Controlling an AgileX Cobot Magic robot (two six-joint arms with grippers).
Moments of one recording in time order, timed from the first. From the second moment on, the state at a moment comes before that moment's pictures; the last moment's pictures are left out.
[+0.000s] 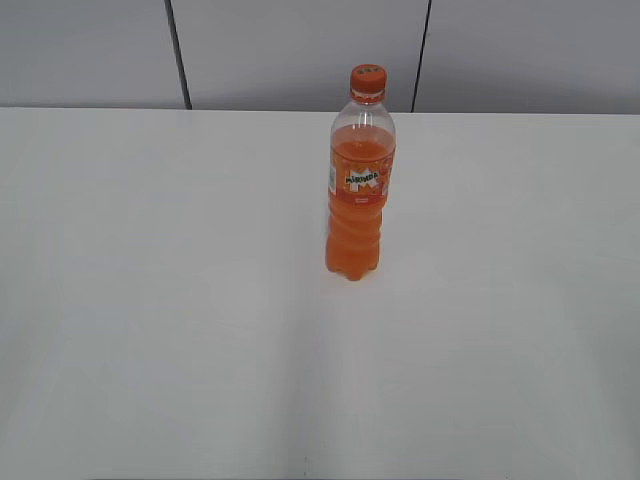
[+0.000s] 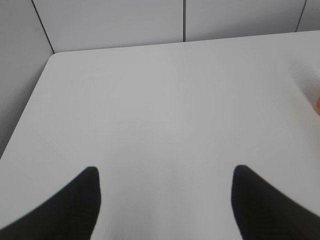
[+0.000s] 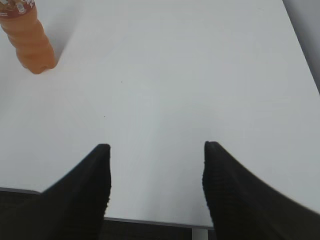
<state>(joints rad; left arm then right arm) -0.07 0.00 -0.57 0.07 1.03 -0.03 0.03 -0.01 -0.44 0.06 1.02 -0.16</state>
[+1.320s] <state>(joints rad) -0.07 0.00 -0.57 0.07 1.03 -0.03 0.03 -0.01 -0.44 0.06 1.02 -0.16</state>
